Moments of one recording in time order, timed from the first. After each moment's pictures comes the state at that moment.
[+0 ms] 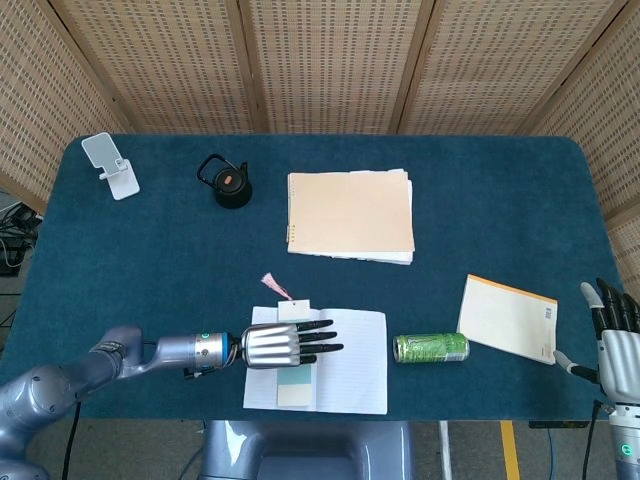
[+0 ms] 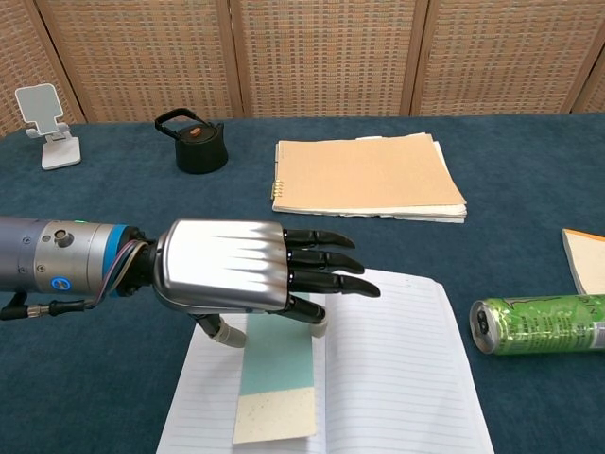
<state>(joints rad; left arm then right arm) -1.04 -1.77 0.26 -0.81 2.09 1.28 -0.08 0.05 -1.24 0.11 -1.39 -1.46 1.53 0.12</state>
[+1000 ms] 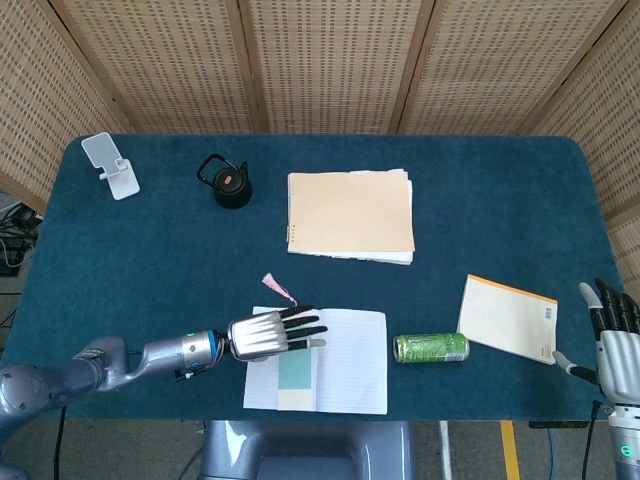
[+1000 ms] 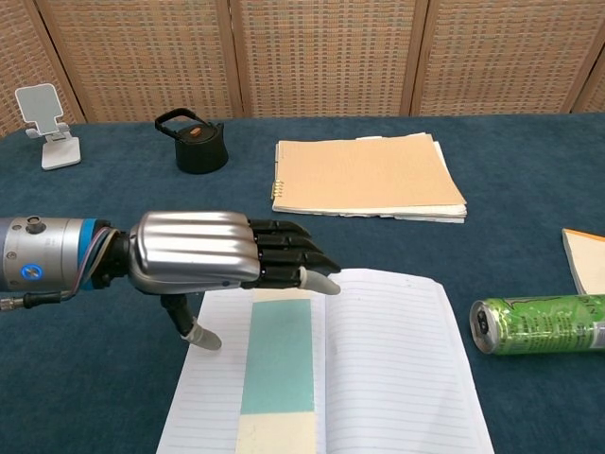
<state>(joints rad) -1.01 -1.65 0.26 -1.01 1.95 1.15 -0.19 0.04 -1.24 0.11 -1.40 -1.47 1.54 0.11</state>
